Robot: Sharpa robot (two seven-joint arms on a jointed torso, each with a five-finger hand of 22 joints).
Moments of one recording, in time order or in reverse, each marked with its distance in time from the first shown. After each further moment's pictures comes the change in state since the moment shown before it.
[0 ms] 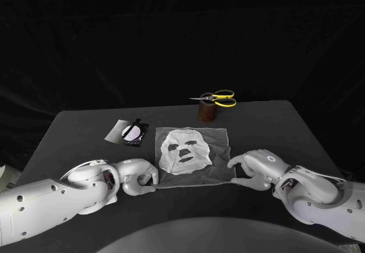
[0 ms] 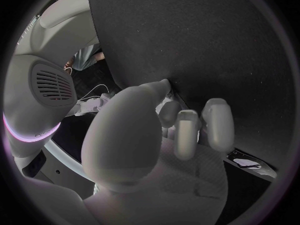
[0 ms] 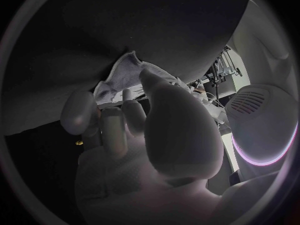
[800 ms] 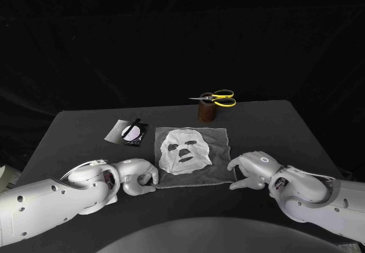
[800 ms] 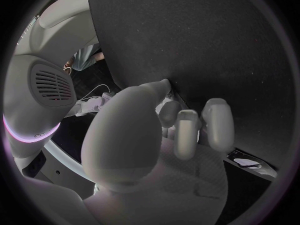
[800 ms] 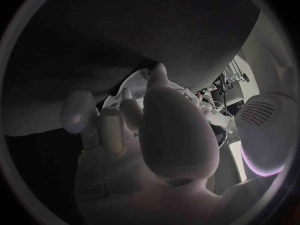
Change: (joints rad) left arm 0.000 0.004 0.000 -0.001 -0.003 -0.001 -0.005; left_hand 0.000 -0.001 0.006 -0.006 -0.001 -0.002 -0.002 0.000 -0.001 0.000 0.000 -0.001 0.001 0.000 0.000 -0.004 0.000 0.000 0.000 0.000 0.000 0.000; right arm -0.014 0.057 0.003 -0.047 -0.049 0.071 -0.106; right_hand 0.065 0.122 -0.369 0.100 0.001 0.064 -0.009 -0.011 -0.022 -0.021 -0.001 0.003 -0.018 0.001 0.008 0.007 -0.001 0.000 0.003 0.007 0.007 0.000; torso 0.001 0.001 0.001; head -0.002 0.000
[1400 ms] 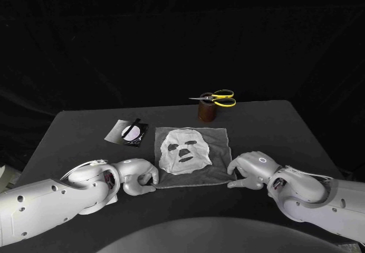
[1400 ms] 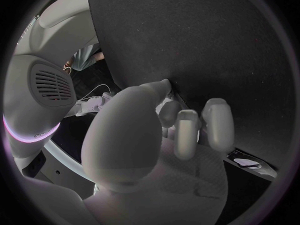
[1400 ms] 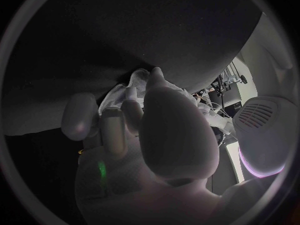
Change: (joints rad) left arm 0.000 0.001 0.000 0.000 0.001 -0.001 -0.002; left_hand 0.002 0.002 0.004 -0.004 0.001 -0.003 0.000 0.000 0.000 -0.002 0.002 -0.001 0.002 0.000 0.000 -0.001 0.000 0.000 0.000 0.000 0.000 -0.001; right arm -0.002 0.013 0.000 -0.010 -0.020 -0.001 0.019; right_hand 0.009 -0.009 0.117 0.041 0.000 0.127 -0.060 0.085 0.026 0.018 -0.043 0.041 0.021 -0.023 -0.024 0.024 0.001 0.000 0.028 -0.035 0.051 0.000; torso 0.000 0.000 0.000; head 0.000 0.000
